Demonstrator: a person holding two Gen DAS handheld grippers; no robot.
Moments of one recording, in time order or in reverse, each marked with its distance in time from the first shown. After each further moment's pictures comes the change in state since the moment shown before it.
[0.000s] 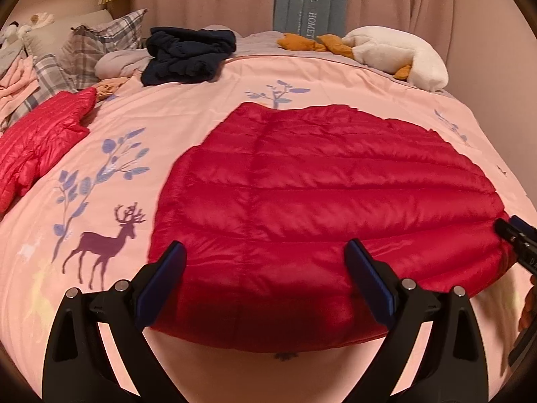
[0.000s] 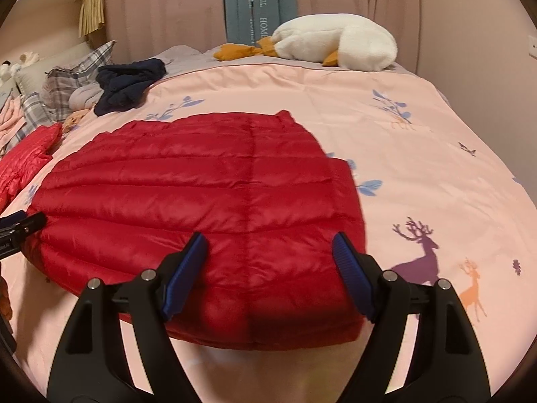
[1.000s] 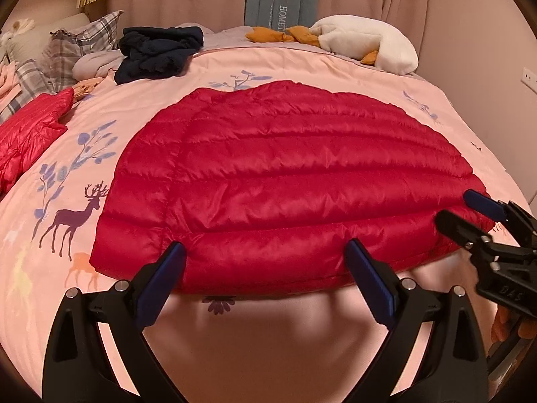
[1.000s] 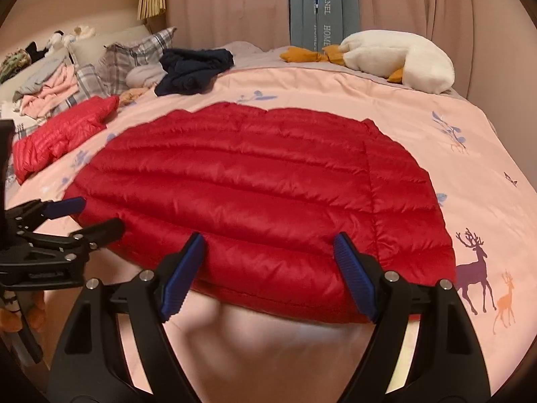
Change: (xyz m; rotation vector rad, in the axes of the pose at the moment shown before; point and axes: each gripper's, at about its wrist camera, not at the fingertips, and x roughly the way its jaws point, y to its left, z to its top) left arm -0.018 -0.044 -0.033 0.054 0.018 -0.097; right arm -0.017 0.071 -0.020 -0.158 -0.019 0.184
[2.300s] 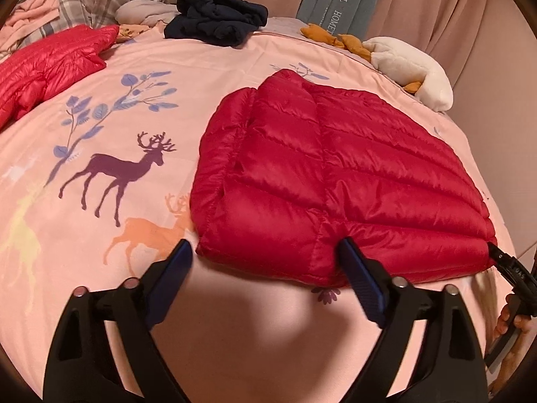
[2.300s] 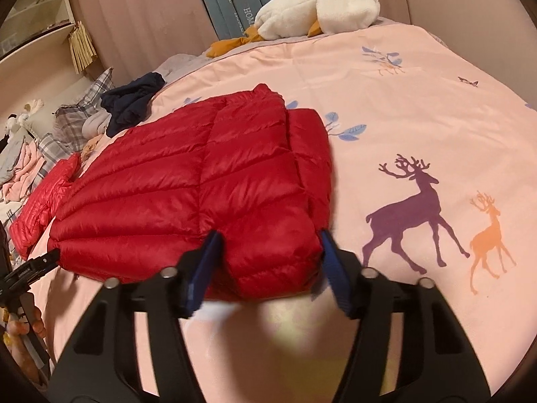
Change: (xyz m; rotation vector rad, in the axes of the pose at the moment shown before) left arm 0.001 0.096 -0.016 -0.243 0.035 -0.031; right arm -0.011 -0.118 -0.034 0.352 0.032 -0.021
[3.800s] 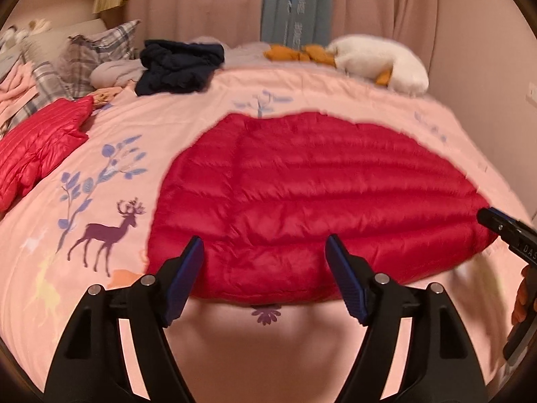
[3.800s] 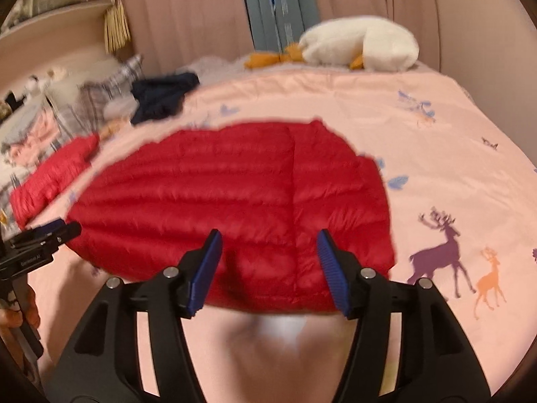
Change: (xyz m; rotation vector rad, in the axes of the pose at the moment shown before) left arm -0.014 -0.070 0.010 0.227 -0.078 0.070; right arm 0.000 0.072 0.011 -0.169 0.006 -0.016
